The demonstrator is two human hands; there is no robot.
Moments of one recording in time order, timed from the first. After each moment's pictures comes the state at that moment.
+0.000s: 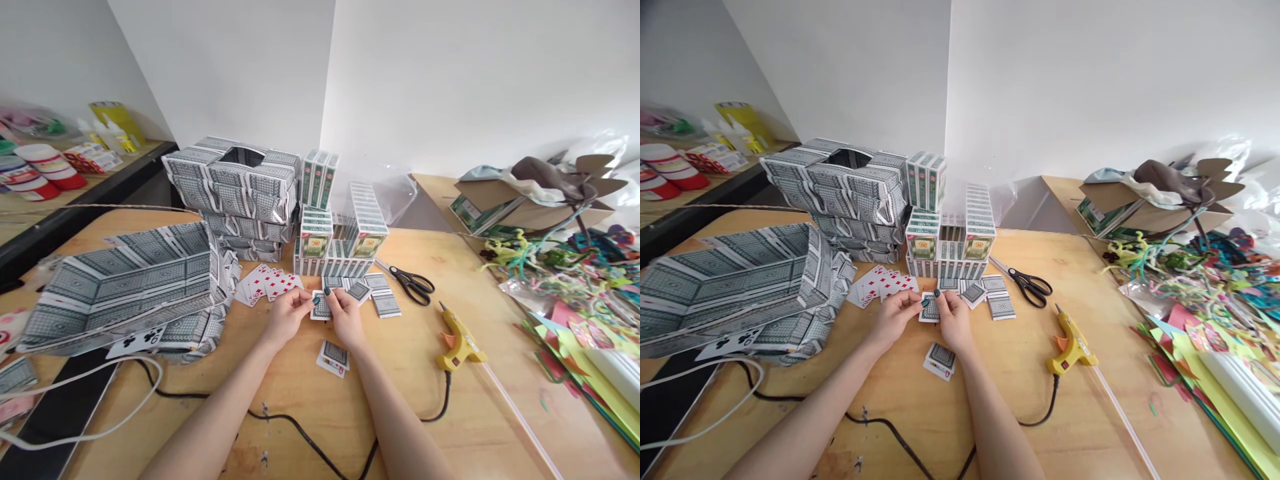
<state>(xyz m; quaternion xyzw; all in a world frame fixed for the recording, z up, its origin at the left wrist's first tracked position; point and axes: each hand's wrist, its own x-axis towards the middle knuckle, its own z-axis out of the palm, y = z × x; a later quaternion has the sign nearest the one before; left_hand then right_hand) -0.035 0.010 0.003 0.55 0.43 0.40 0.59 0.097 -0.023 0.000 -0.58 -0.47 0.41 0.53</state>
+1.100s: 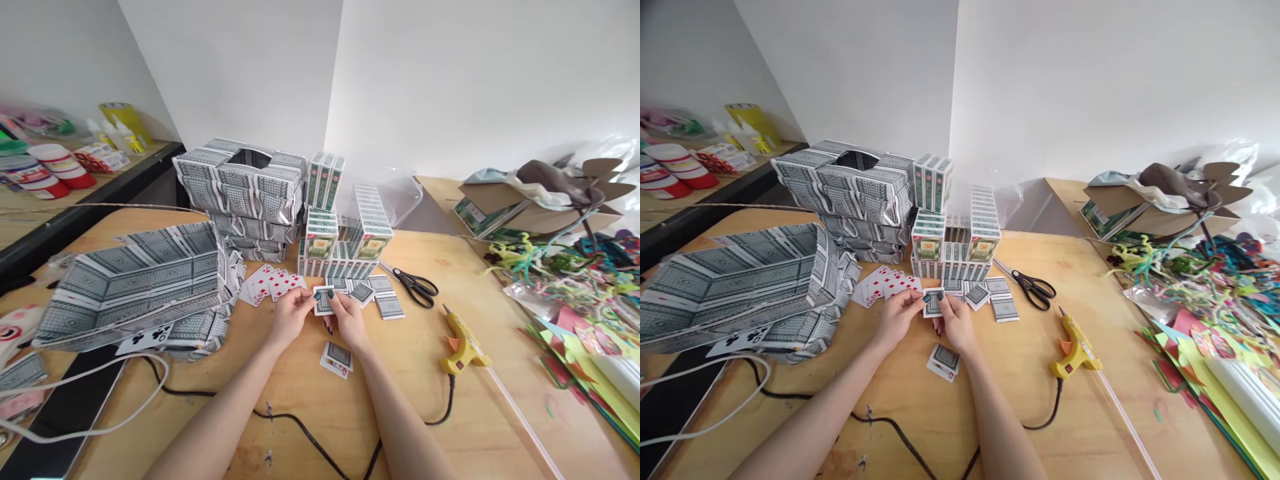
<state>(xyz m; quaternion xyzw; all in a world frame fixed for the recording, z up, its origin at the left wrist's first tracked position) -0.036 0.011 0.001 0.55 0.43 0.43 0.57 0.093 -0.027 0.007 -0.50 -0.46 0.52 0.52</state>
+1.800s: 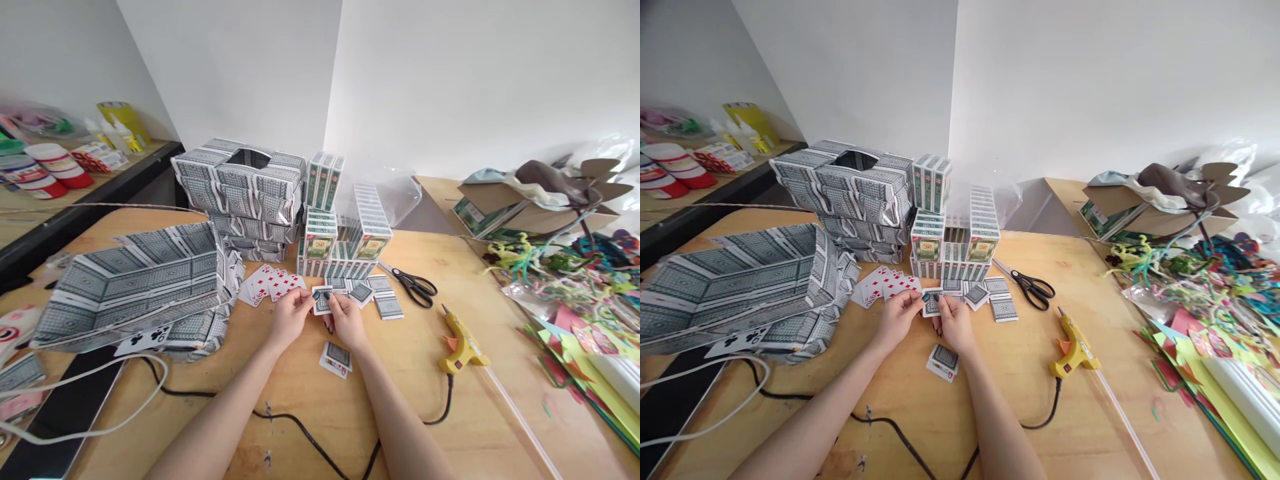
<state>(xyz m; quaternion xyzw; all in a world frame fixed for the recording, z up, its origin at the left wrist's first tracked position) -0.034 0.010 0.001 0.58 0.45 0.42 0.53 0.093 -0.026 0.004 -0.53 -0.49 0.48 0.50</state>
